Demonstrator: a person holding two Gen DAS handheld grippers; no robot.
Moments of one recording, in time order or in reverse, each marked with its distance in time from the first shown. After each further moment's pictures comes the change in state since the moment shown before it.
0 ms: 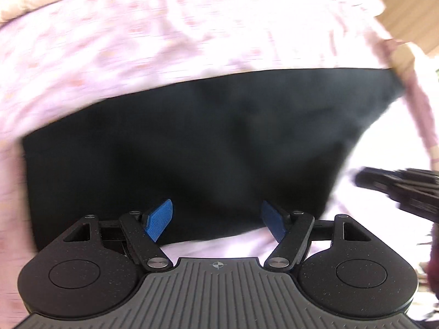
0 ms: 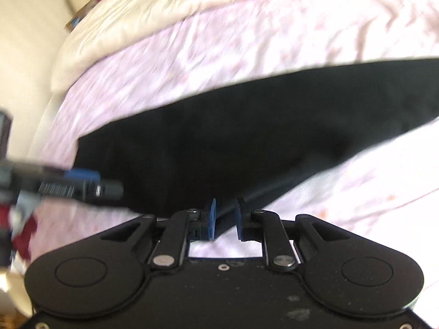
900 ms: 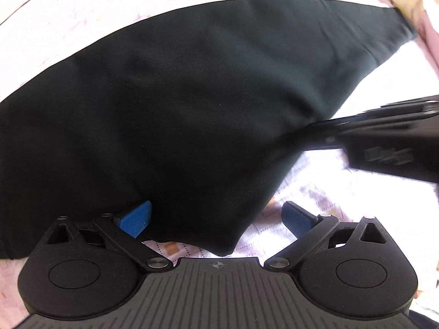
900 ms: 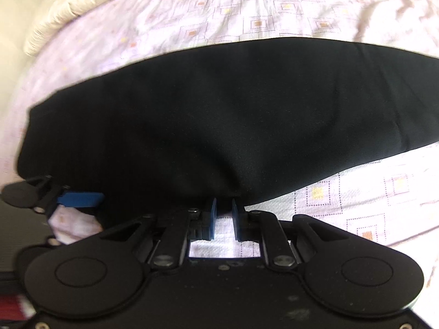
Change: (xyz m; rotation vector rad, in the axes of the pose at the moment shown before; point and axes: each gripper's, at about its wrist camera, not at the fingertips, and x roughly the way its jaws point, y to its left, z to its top) left arm 0.072 -0.113 -0.016 0.084 0.096 0.177; right arm 0.060 -0.055 0.022 -0.076 0.166 0.051
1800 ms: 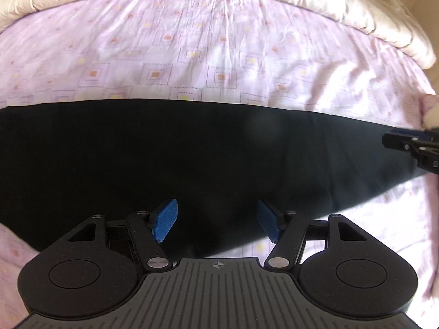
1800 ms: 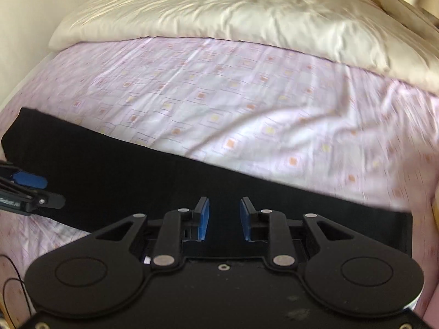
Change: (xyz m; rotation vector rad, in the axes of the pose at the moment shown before) left arm -0.021 -0.089 0.092 -0.417 -0.166 0.053; right arm -0.089 -0.192 0.102 -0.467 -0.177 -0.048
